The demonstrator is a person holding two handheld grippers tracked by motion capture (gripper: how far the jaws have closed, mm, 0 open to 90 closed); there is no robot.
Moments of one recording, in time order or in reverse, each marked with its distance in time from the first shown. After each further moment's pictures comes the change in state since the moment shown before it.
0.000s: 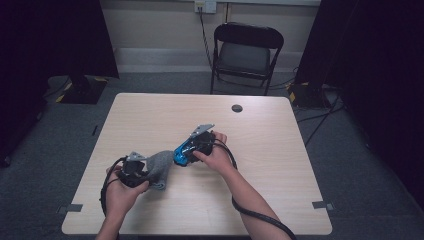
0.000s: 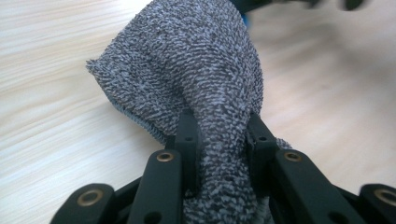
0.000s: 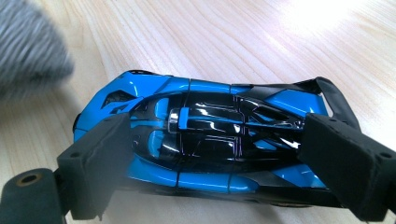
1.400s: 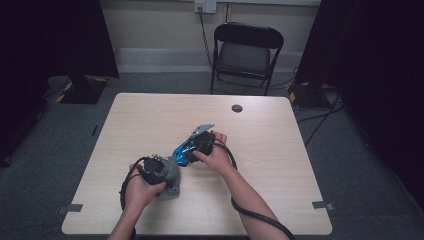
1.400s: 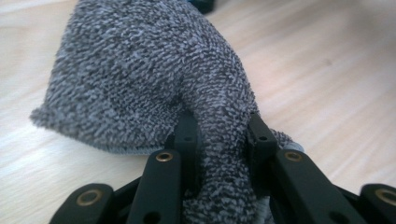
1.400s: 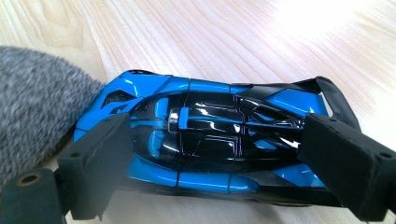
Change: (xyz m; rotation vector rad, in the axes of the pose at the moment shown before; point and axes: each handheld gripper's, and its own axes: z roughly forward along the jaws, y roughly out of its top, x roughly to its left) left arm -0.038 0.013 0.043 0.196 -0.107 0.011; right arm 0.000 0.001 0.000 0.005 -0.004 0.002
